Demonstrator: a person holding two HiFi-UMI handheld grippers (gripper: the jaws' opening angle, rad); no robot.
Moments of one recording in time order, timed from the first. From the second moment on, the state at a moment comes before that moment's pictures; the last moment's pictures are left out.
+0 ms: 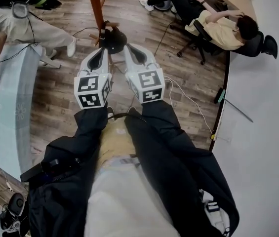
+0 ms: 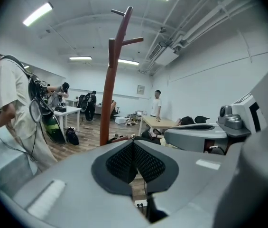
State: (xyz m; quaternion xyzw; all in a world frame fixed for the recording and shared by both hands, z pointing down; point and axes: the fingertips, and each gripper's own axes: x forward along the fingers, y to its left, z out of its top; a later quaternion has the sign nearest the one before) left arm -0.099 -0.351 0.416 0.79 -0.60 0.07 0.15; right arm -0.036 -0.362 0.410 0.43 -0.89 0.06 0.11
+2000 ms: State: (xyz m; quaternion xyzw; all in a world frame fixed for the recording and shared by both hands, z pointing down) left arm -0.056 -0.347 0.365 0.82 -0.57 0.04 0.10; right arm 0.001 -0.350 0.344 0.47 -0.88 0.02 0.03
